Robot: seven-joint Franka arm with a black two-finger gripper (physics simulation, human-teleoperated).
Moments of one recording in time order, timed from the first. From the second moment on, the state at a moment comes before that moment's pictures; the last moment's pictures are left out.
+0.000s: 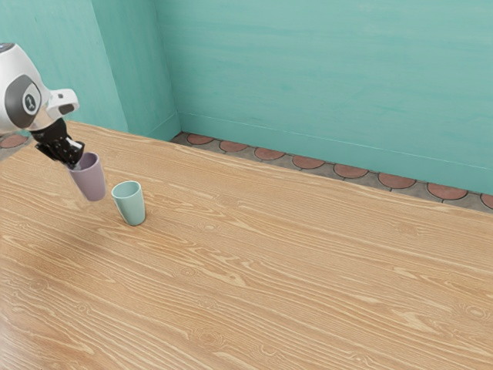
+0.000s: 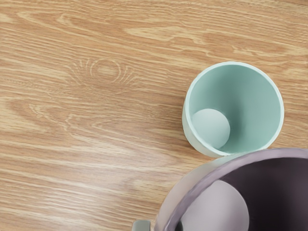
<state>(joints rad) 0.45 0.14 0.03 -1.88 -0.11 2.23 0.36</state>
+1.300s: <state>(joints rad) 0.43 0.34 0.00 -1.62 -0.14 2.08 0.27</state>
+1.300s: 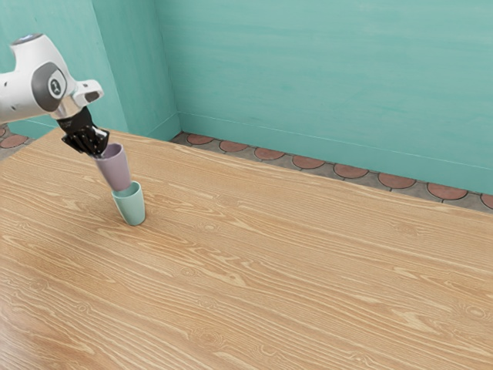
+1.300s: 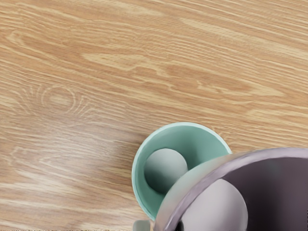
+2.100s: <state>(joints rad) 0.42 0.39 0.00 -1.57 -0.13 2.07 0.25</state>
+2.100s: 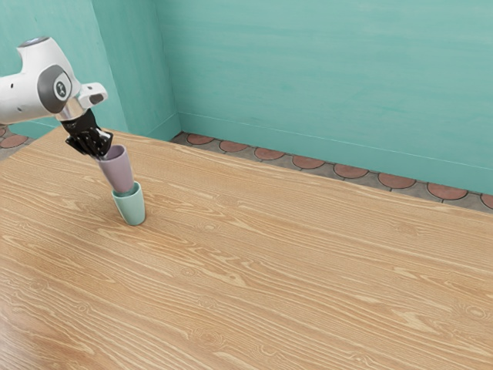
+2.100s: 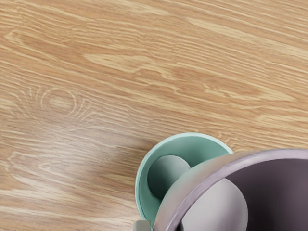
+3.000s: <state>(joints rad) 0.42 0.43 0.00 -1.53 -0.13 2.07 0.24</state>
